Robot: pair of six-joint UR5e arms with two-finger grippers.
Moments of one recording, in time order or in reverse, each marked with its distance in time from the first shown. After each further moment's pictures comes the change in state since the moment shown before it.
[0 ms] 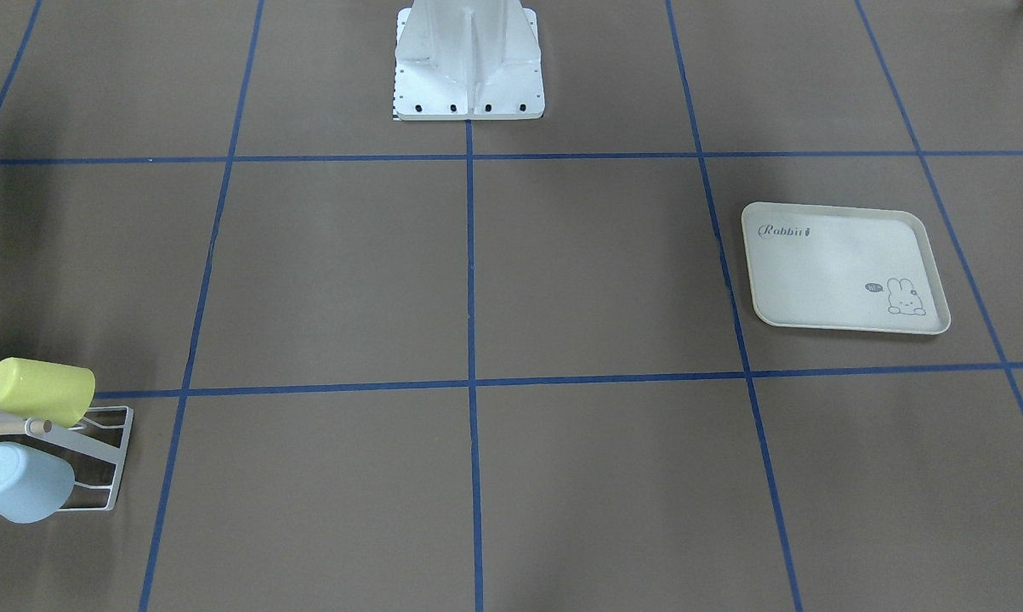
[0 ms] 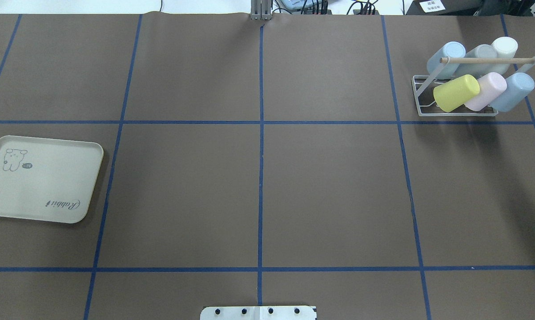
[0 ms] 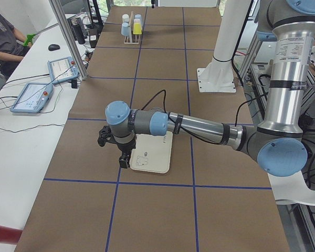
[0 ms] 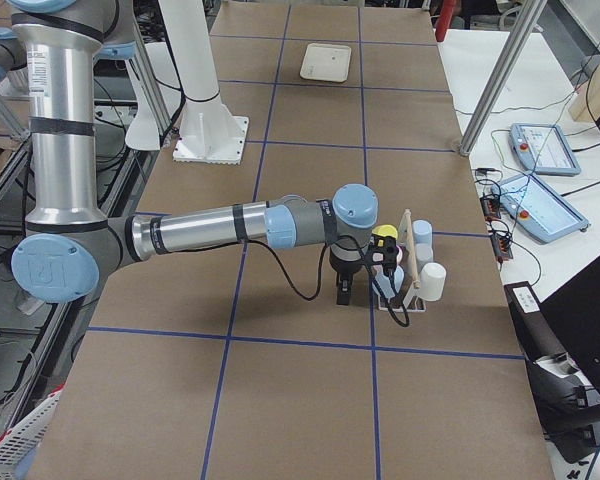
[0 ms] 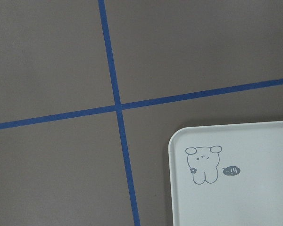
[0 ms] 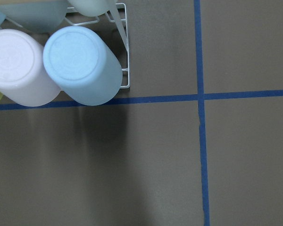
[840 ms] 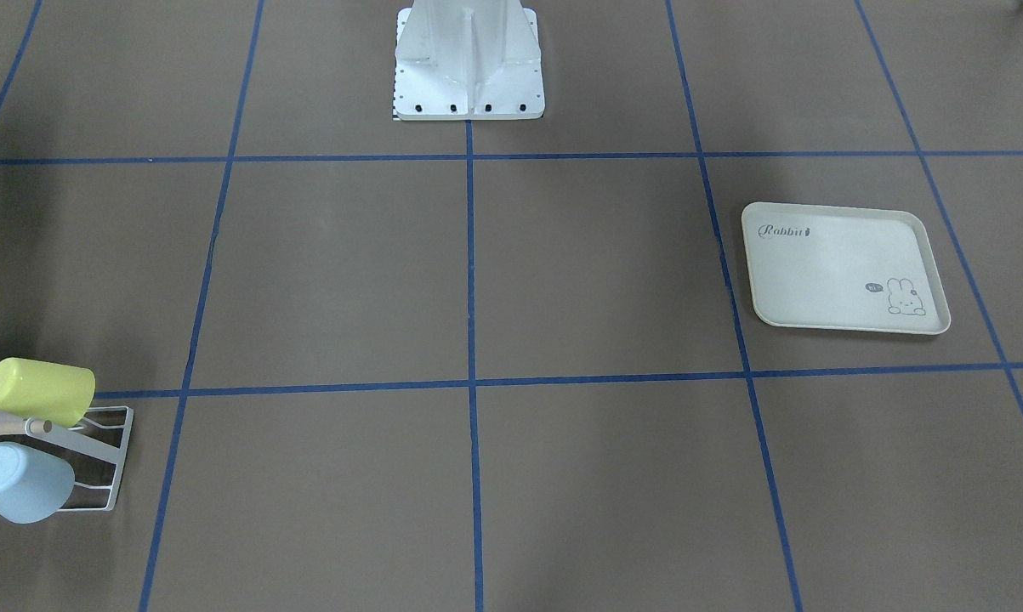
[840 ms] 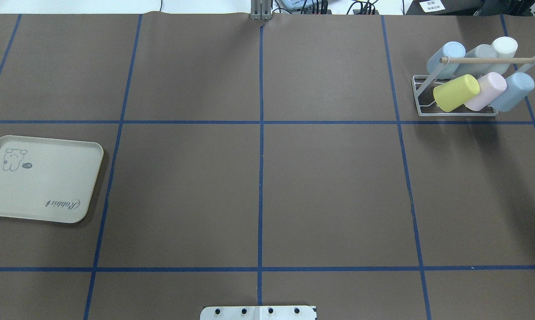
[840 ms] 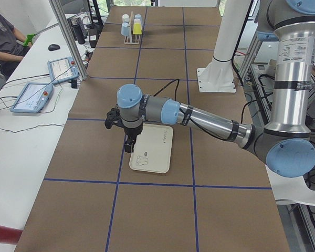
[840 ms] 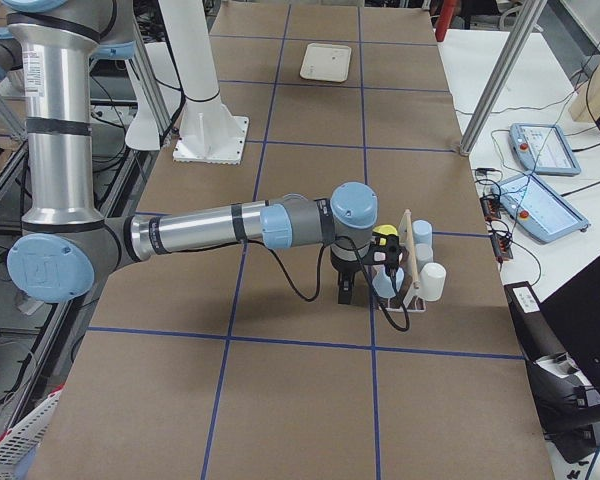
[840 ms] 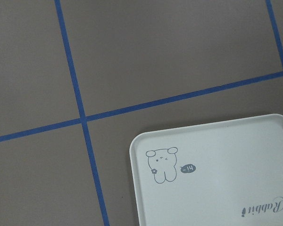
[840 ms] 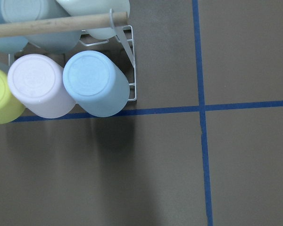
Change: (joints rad) left arm -0.001 0.080 -0.182 -0.002 -0.037 -0.003; right arm 0.053 -0.008 0.042 0.006 0.033 -0.009
